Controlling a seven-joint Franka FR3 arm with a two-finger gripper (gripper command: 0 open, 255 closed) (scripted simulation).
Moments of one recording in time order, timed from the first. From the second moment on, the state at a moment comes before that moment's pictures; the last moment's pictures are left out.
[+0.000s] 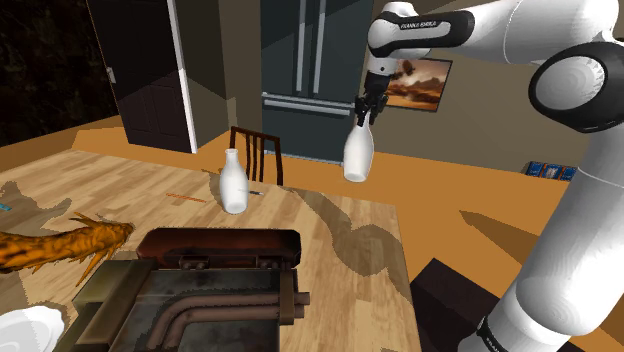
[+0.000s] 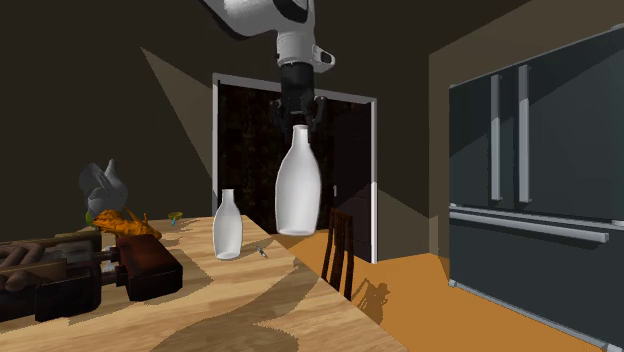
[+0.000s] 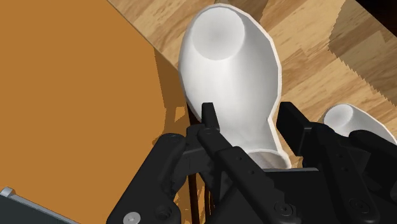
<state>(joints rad) -0.10 0.08 -0.18 -1.58 0.04 1.76 -0.18</state>
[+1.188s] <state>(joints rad) -0.11 0.18 -0.18 -1.20 0.06 1.48 -0.18</state>
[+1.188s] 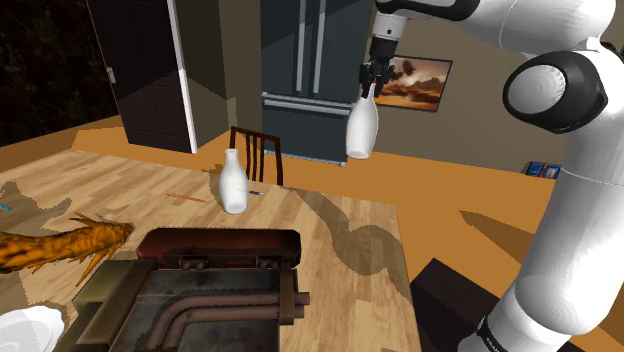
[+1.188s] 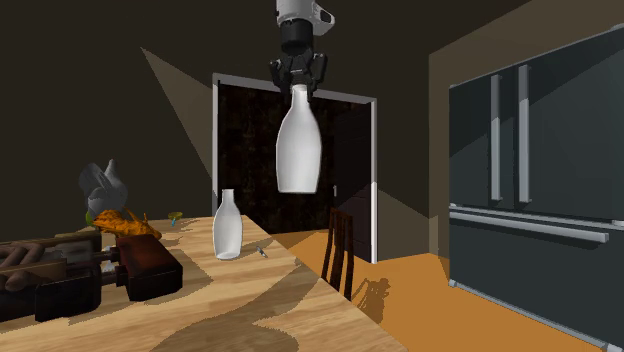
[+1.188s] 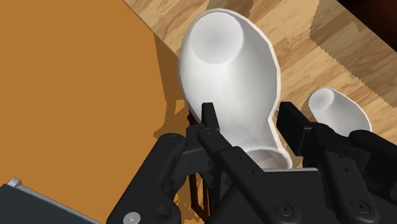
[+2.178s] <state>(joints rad) -0.08 0.19 -0.17 -1.01 0.05 1.29 -0.13</state>
